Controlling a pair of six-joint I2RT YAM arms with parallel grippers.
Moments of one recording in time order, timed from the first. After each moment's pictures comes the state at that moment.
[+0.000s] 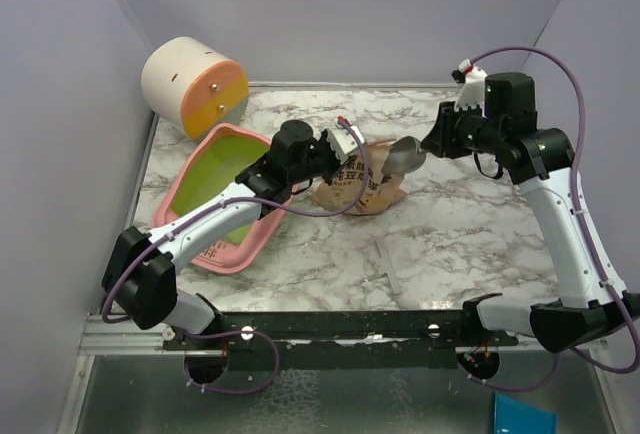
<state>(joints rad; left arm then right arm) -0.72 1.44 1.12 0.05 0.31 0.30 0.27 1.27 1.56 -0.90 -0.25 0.12</state>
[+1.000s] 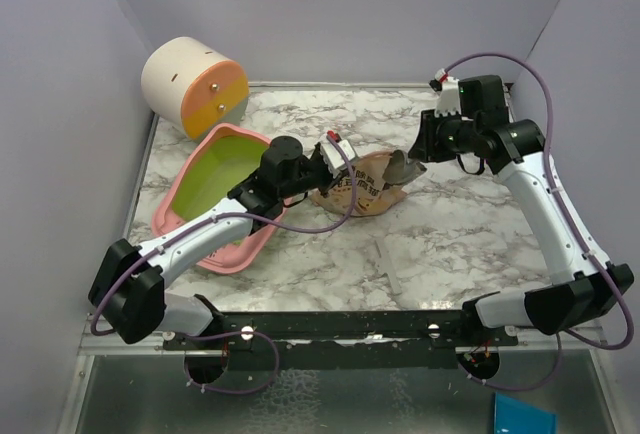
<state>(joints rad) -0.73 1.35 0.98 0.17 0.34 0.26 0.29 1.35 1.53 -0.93 -0.23 0.11</state>
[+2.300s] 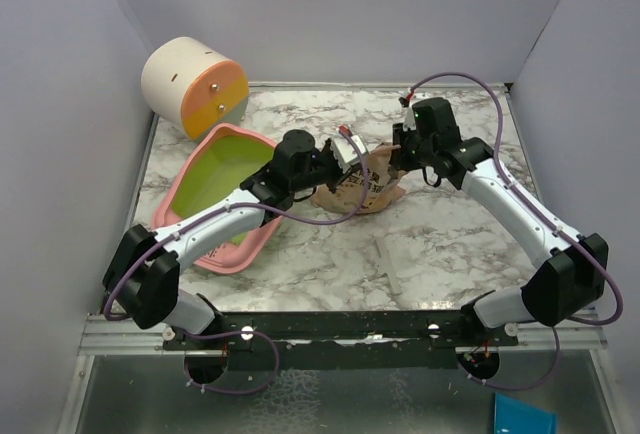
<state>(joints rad) -0.74 1.43 1.04 0.17 0.35 0.26 0.46 1.44 1.29 -0.60 0.07 0.18</state>
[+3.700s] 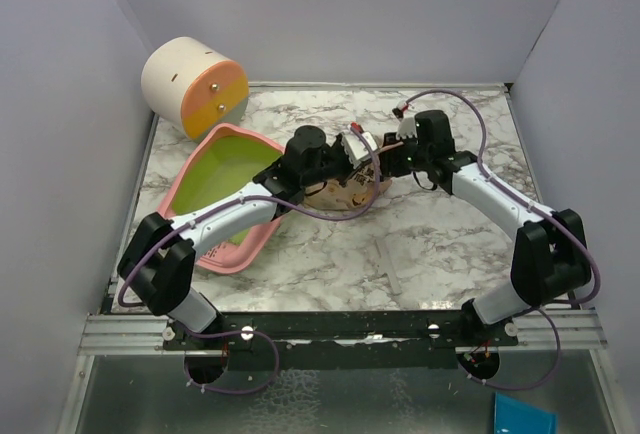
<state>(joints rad) -0.76 1.53 1.10 0.23 0.32 0.29 0.39 1.53 1.10 -0.23 -0.29 0.20</state>
